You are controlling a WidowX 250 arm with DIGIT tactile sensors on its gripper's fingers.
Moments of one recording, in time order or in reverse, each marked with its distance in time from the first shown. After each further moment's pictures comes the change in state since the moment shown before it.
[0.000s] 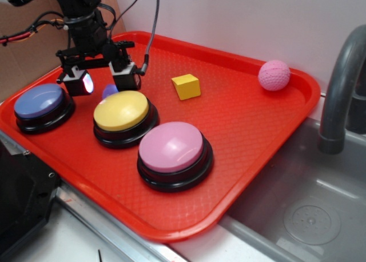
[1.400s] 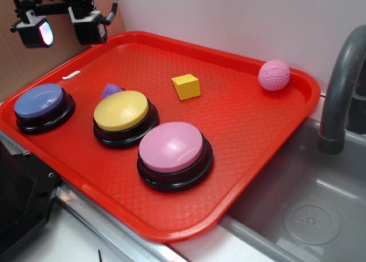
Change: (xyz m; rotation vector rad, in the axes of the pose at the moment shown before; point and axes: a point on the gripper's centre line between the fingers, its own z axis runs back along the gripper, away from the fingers) arm -0.021 0.014 0.091 0.060 -0.003 -0.024
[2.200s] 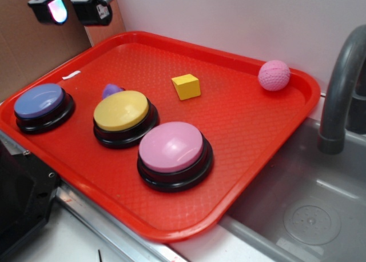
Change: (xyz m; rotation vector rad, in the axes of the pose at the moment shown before) arm 0.000 -0.017 0.019 -0.073 -0.032 -0.241
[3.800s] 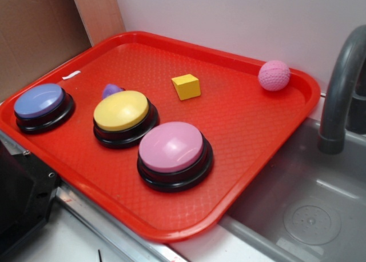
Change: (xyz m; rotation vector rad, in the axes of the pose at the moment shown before) arm -0.104 -0.026 0.091 0.015 -0.058 -0.409
